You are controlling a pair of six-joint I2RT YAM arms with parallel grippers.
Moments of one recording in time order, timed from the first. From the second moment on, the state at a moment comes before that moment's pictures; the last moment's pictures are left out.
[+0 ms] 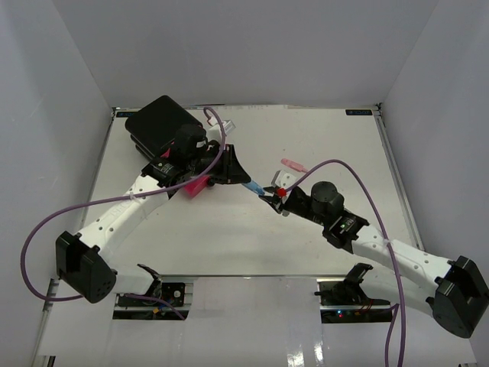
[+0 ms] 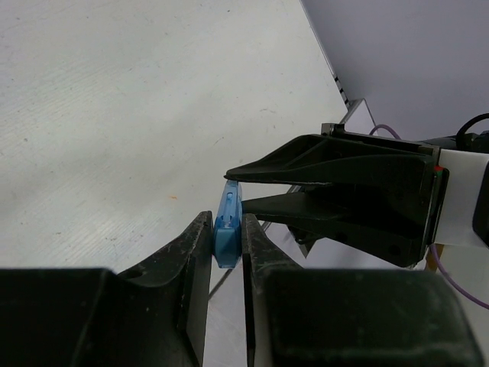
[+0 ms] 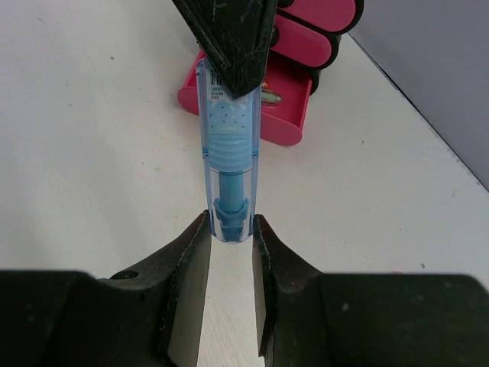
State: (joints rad) left arm -0.58 1.32 1.22 -0.42 0.55 -0.49; right arm 0.83 0.98 0.55 0.31 -0.24 -0.31
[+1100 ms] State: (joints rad) left arm -0.61 1.37 1.15 -0.31 0.50 -0.50; right arm 0.81 1.07 0.66 0.12 -0.25 -0.31
